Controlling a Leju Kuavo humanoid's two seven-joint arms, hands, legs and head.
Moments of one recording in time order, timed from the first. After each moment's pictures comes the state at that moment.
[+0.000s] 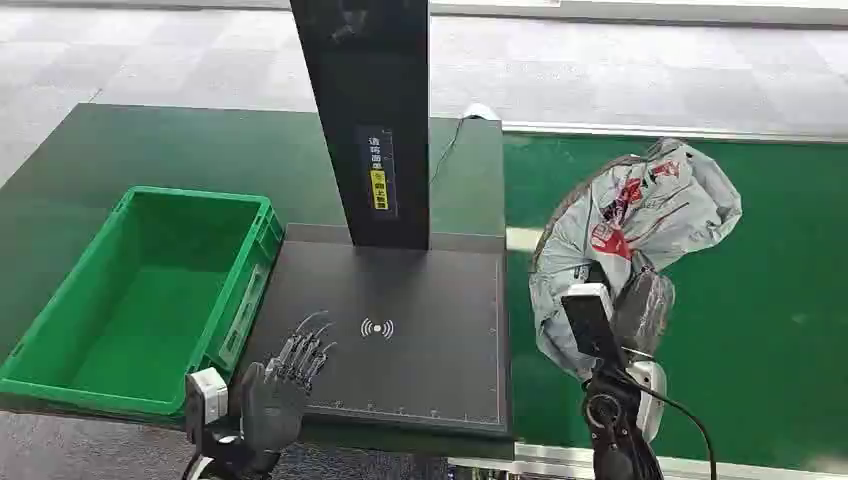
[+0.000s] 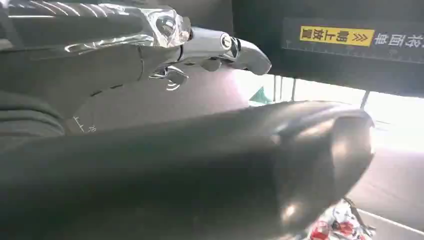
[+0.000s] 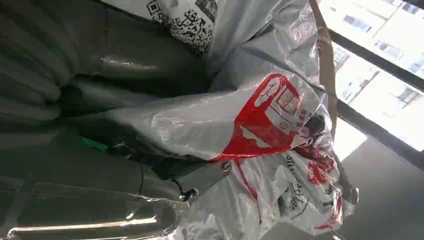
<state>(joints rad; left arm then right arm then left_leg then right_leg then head) 0.13 -0.08 -0.17 -1.57 0.02 -0.41 -0.34 -0.17 0.11 -0.04 -1.43 0.65 -0.64 -0.32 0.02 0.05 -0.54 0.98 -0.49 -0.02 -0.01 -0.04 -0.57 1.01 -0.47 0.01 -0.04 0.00</state>
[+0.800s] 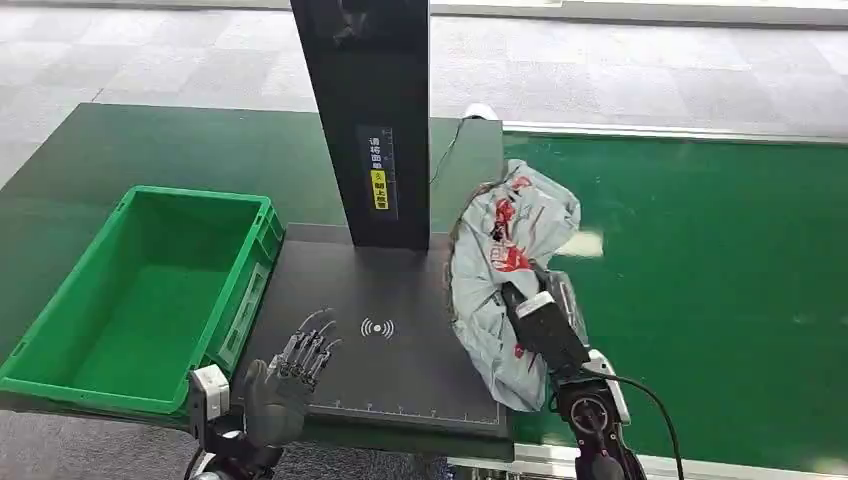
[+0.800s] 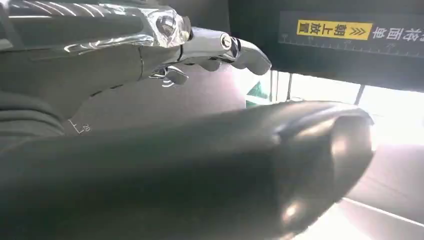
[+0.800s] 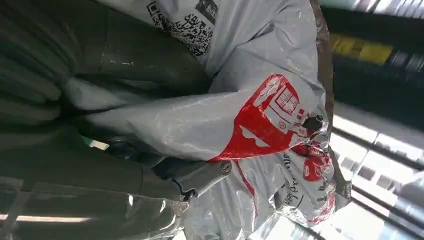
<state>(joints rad) 0.10 -0.07 -0.17 -1.52 0.04 -0.44 -0.37 -0.15 0.11 0.11 -1.45 0.41 -0.01 -0.35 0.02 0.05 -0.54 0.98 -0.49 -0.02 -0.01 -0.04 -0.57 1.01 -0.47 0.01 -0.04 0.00</state>
